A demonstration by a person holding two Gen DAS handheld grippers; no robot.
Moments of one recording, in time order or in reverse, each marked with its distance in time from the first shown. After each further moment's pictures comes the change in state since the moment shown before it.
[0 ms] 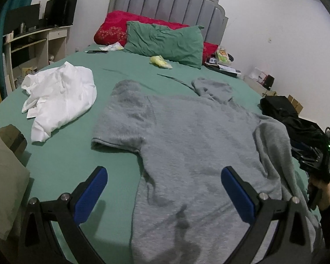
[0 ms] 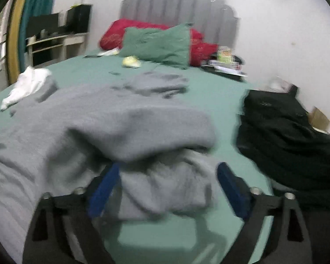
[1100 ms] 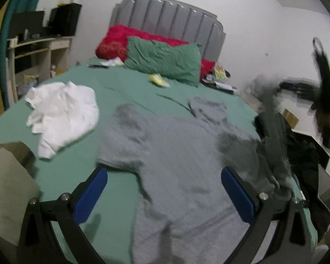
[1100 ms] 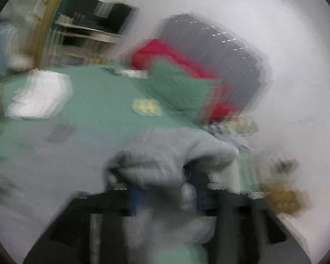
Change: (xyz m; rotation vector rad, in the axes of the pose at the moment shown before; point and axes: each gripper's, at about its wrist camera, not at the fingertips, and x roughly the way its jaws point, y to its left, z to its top) left arm -0.038 0.004 0.027 -0.027 -0.113 -0.004; right arm -0.041 0.144 0.217 -0.436 -0.044 0.247
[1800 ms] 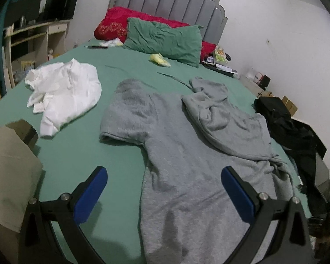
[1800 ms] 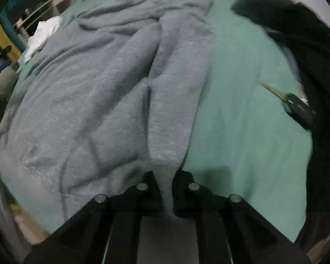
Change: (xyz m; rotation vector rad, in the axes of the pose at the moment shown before) left arm -0.001 0.010 -0.023 0.018 0.135 -0.012; right arm -0.142 0.064 -0.352 0.636 0.553 -0.057
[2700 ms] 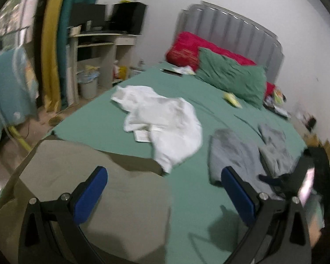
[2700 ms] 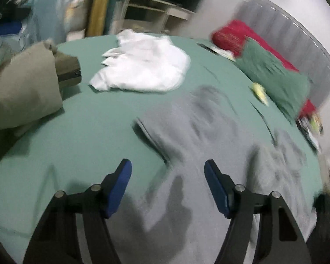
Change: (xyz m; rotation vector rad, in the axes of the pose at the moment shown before) left arm -0.094 0.171 0.042 -0.238 -0.149 0.310; right arm 0.029 0.448 0.191 -0.864 -0.404 0.049
